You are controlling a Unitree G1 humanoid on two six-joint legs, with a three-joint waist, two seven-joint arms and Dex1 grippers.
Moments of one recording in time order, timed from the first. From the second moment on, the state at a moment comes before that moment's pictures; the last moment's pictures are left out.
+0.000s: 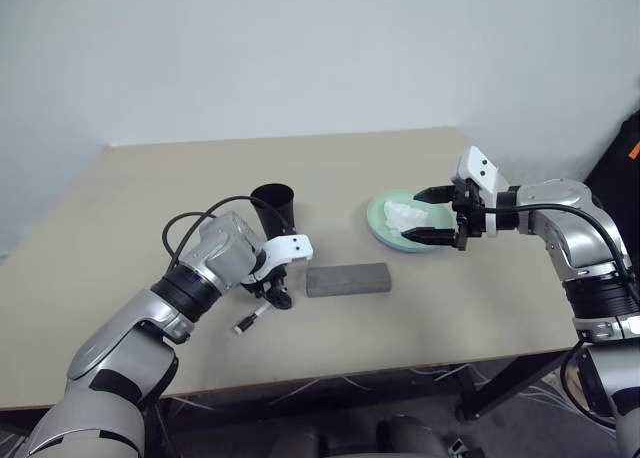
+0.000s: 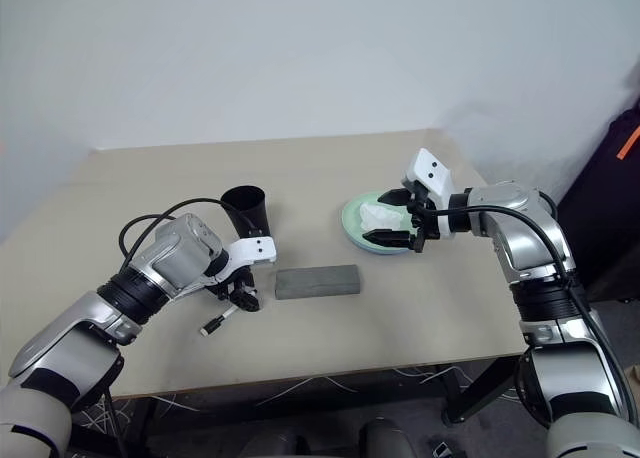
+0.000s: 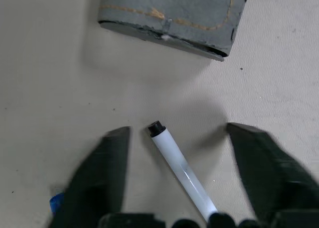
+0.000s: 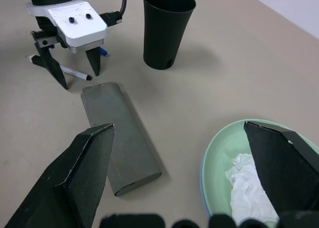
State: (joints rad) left arm -0.84 0.65 -0.71 0.30 0.19 0.87 -1.32; right arm -0.74 -0.65 0.15 0.14 0.24 0.55 1.18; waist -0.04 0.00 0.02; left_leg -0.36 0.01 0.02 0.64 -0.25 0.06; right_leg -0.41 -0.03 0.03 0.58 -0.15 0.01
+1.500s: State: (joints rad) left arm -1.10 0.37 0.14 0.63 -0.18 0.33 -0.75; right arm -0.76 -0.64 0.14 0.14 0.27 0.55 1.19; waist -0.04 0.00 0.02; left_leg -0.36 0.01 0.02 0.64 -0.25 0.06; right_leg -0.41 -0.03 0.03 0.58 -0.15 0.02
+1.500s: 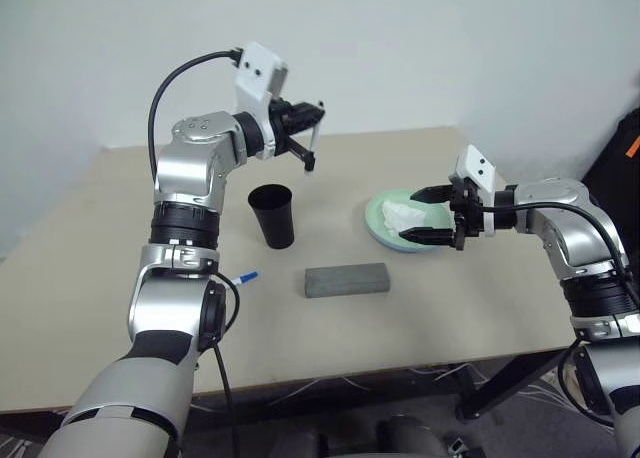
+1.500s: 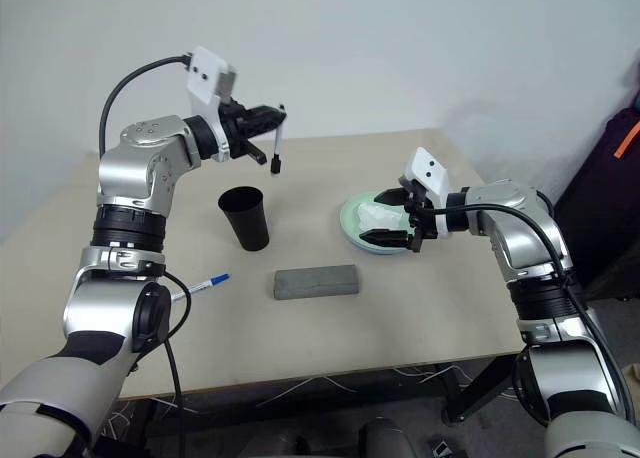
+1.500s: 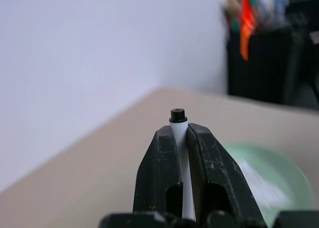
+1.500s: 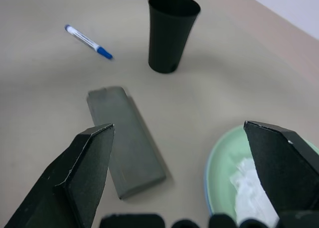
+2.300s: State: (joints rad) left arm -1.08 0.37 0.28 1.11 -0.26 -0.09 -0.83; right arm -0.86 -0.61 -0.10 0.17 0.51 0.62 1.10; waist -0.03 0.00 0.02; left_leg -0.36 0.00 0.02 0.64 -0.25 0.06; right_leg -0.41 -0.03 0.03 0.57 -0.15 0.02
